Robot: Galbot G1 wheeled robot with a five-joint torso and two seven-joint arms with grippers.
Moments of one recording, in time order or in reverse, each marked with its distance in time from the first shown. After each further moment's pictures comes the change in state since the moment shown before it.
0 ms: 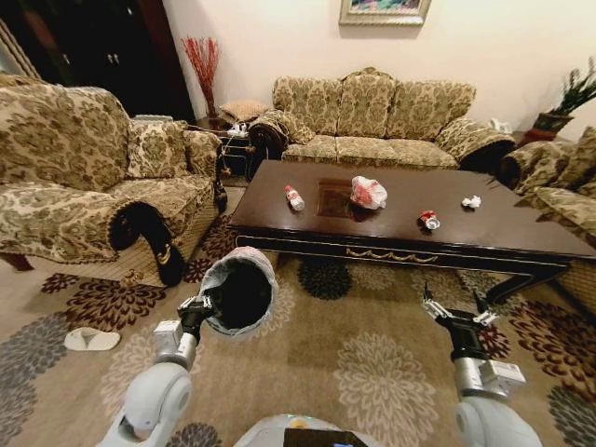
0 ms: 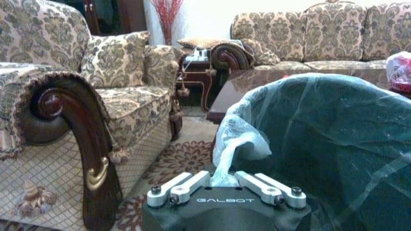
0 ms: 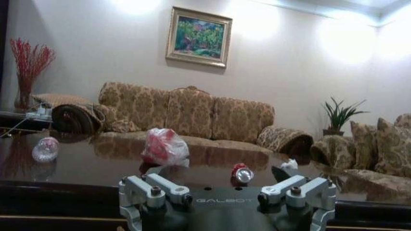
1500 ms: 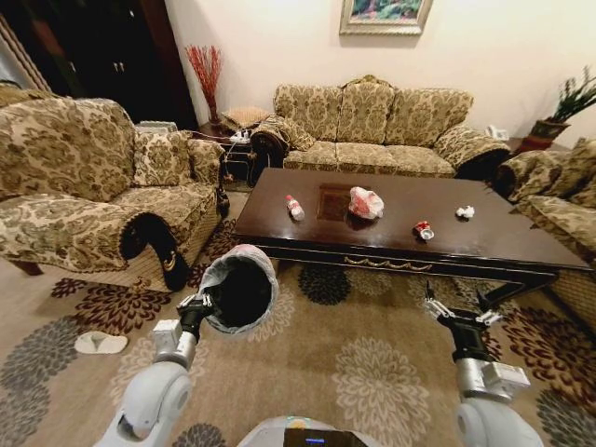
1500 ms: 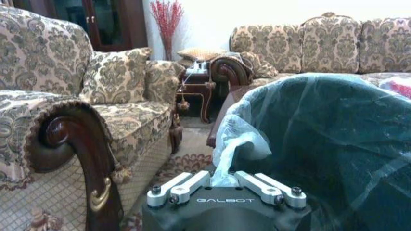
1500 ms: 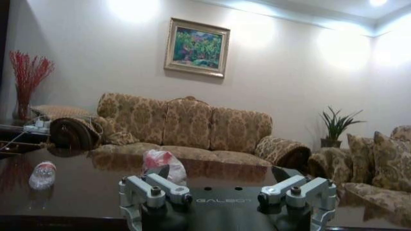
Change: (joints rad) left arm -0.004 0.005 0.001 -0.005 -0.001 -0.011 0.004; right arm -0.021 0.015 0.009 0.022 -0.001 0.017 -0.001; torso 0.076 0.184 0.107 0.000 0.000
